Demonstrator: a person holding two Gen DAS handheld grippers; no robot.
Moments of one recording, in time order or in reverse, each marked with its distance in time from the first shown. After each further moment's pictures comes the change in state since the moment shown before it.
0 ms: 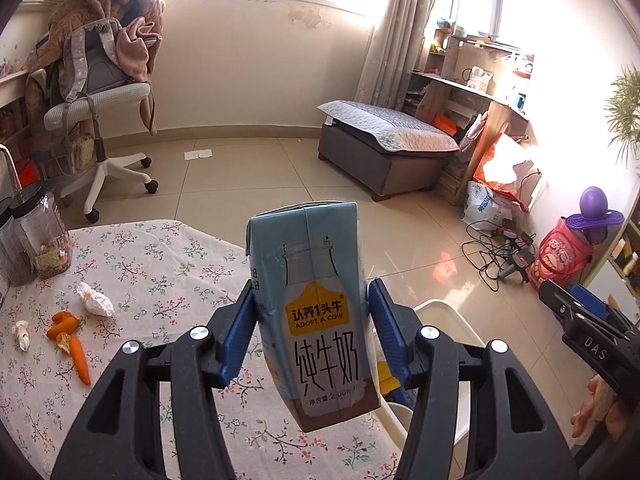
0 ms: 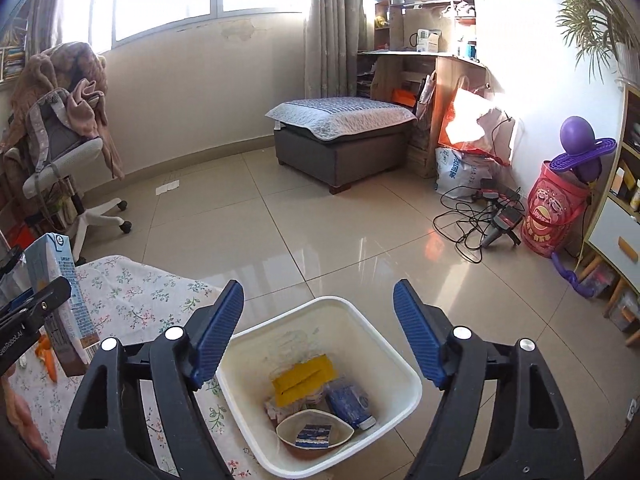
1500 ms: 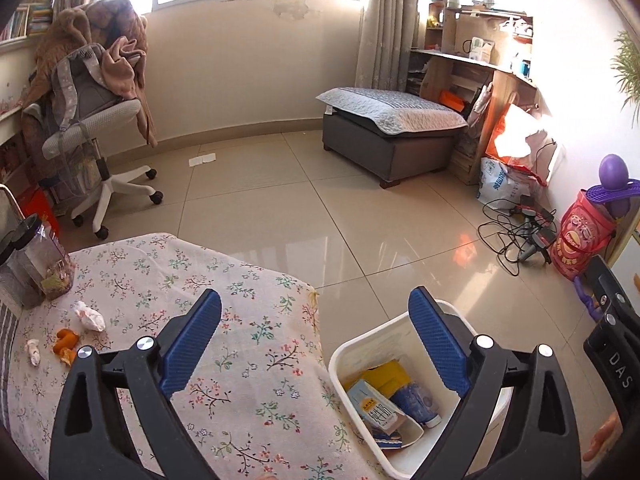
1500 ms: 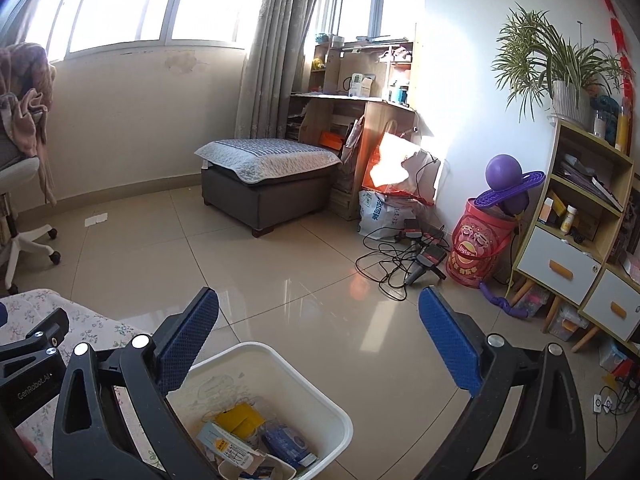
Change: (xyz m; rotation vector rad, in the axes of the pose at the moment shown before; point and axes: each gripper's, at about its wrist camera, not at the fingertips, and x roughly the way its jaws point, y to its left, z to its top) left arm 0.037 -0.063 0.010 0.088 0.040 0.135; right arm -0.006 0.007 0.004 -0.035 -0.133 -0.226
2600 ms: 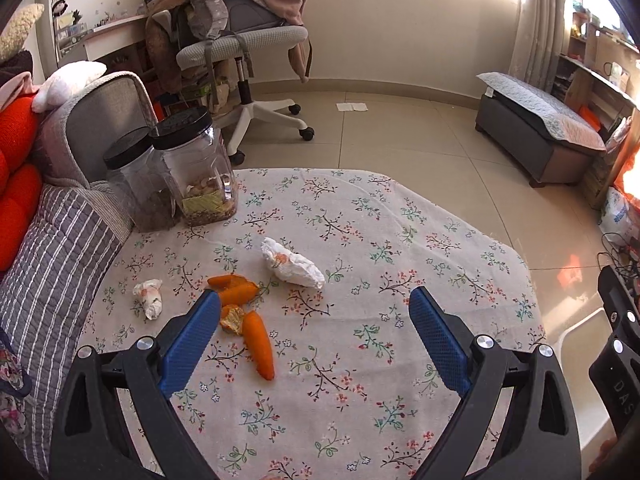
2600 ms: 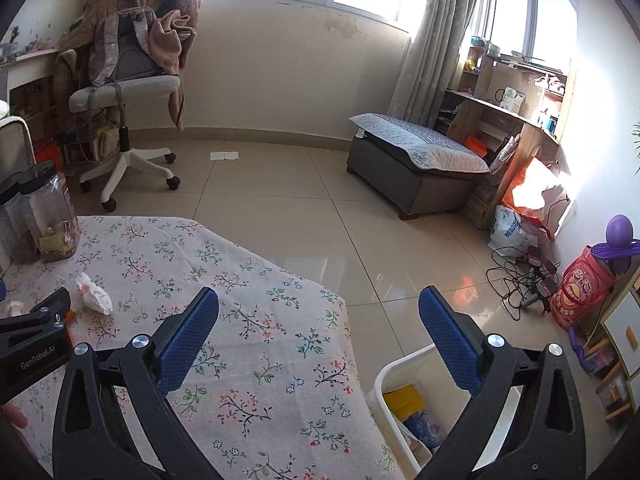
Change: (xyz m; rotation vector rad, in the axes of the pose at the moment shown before) left arm 0.011 0.267 -0.053 -0.248 0.174 0.359; right arm -0.048 0.260 -0.030 -0.285 0.085 0.352
